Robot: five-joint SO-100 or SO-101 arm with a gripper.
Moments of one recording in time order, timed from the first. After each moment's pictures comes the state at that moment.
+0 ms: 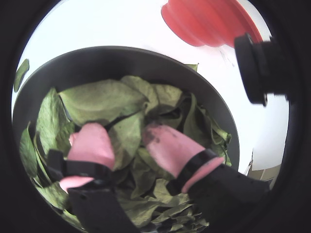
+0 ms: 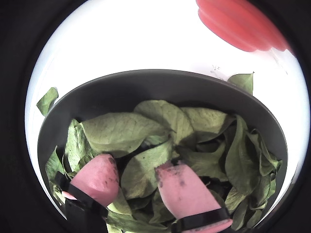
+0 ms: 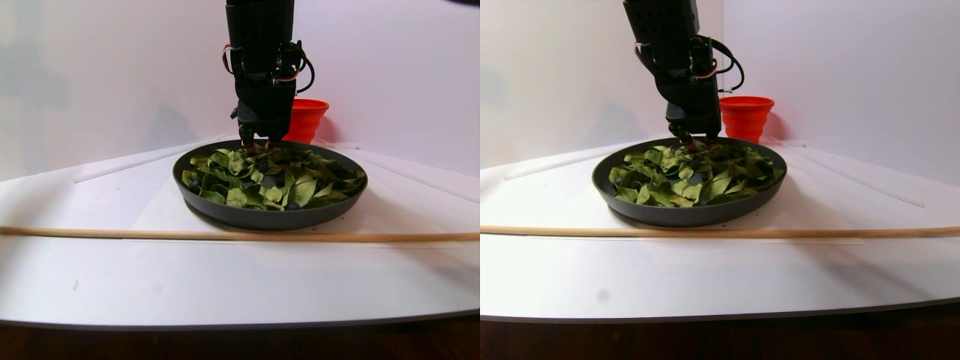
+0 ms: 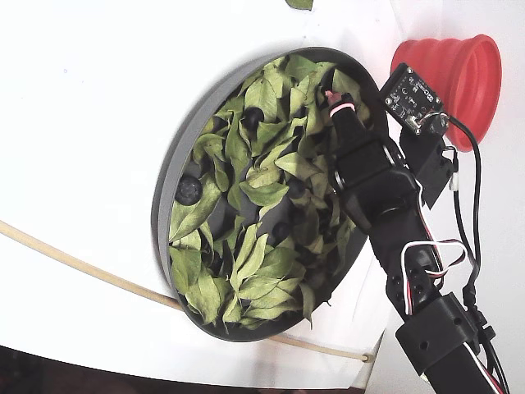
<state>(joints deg) 9.0 61.2 90.2 -21.7 -94.0</state>
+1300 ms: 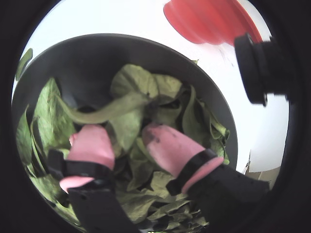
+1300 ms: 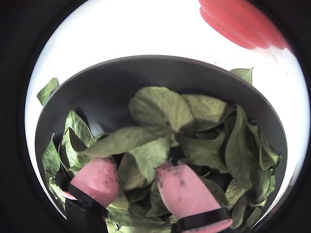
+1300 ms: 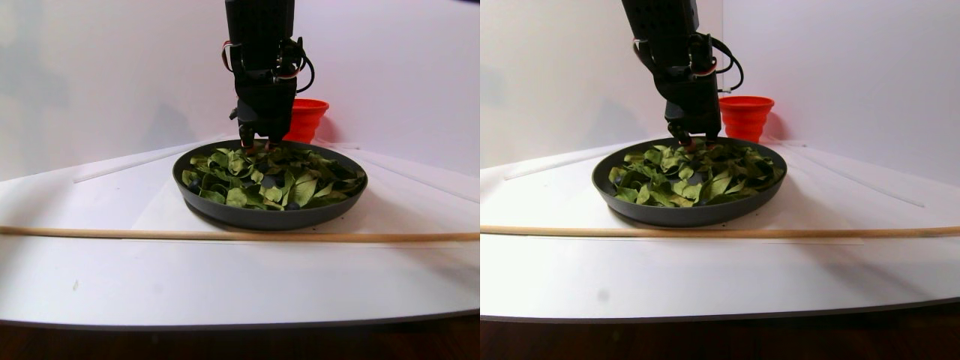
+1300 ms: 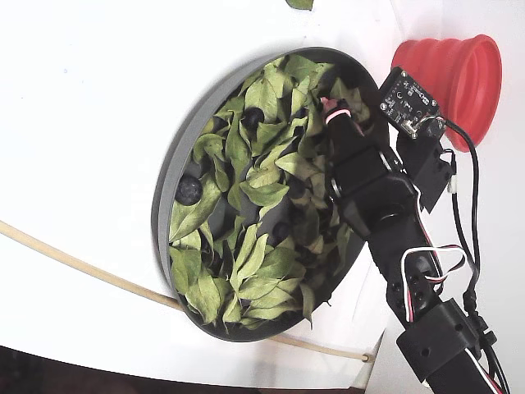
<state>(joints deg) 9.0 63.1 93.2 -21.8 -95.9</state>
